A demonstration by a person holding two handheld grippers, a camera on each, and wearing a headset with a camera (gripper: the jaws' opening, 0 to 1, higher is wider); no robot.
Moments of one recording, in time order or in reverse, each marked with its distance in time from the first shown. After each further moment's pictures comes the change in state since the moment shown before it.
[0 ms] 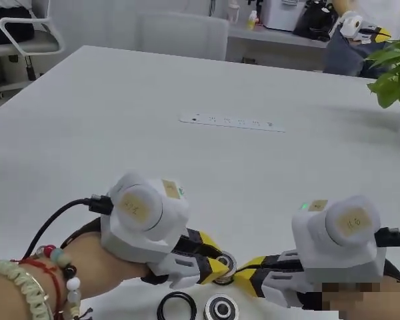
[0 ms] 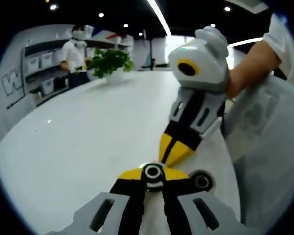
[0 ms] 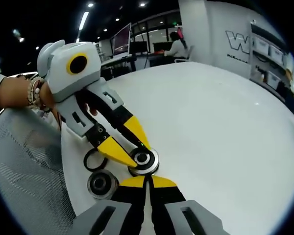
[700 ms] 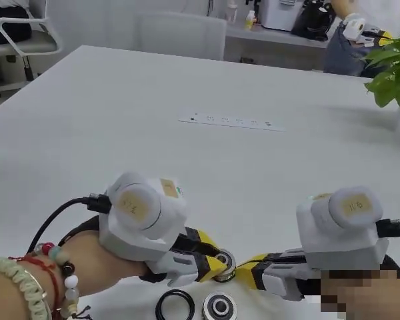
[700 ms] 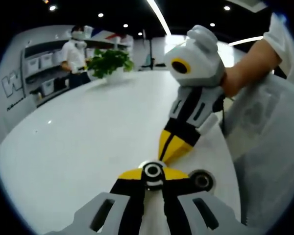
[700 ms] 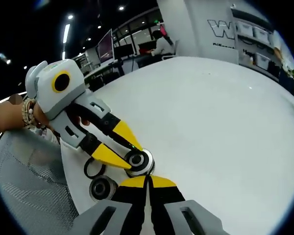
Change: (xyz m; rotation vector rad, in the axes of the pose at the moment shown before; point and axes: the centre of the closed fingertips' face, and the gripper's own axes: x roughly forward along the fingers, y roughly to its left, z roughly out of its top) left arm -0.001 0.000 -0.001 0.008 0.004 0.005; right arm -0.004 -0.005 0.001 0.133 -0.014 -0.011
